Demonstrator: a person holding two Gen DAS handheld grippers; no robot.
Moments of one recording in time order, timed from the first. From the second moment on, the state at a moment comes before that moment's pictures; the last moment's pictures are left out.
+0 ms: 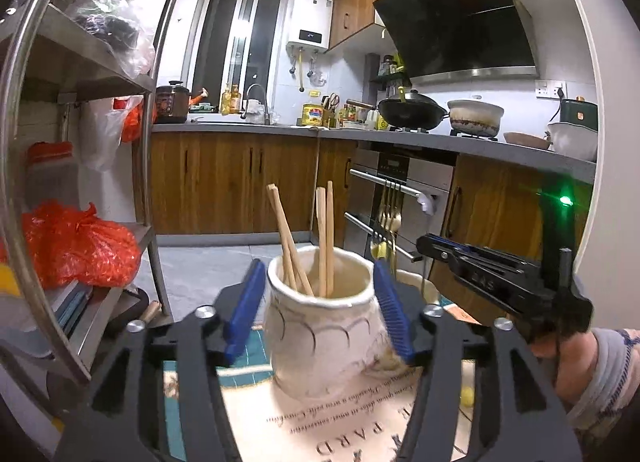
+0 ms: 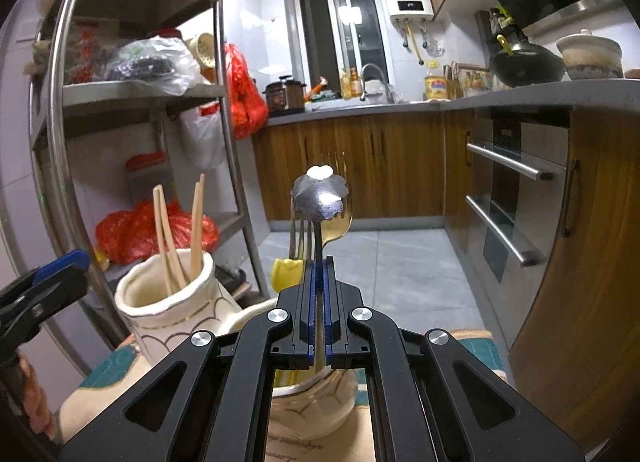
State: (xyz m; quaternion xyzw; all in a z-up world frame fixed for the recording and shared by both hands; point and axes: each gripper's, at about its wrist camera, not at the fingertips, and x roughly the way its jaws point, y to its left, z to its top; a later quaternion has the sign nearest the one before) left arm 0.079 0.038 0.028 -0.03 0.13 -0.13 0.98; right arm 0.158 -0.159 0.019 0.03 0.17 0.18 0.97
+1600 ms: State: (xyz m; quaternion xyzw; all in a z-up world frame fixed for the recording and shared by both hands) left arm 0.019 0.023 -0.023 -0.02 0.24 -0.11 0.96; right arm 0.036 -0.190 -0.052 -0.01 0.41 0.15 0.90
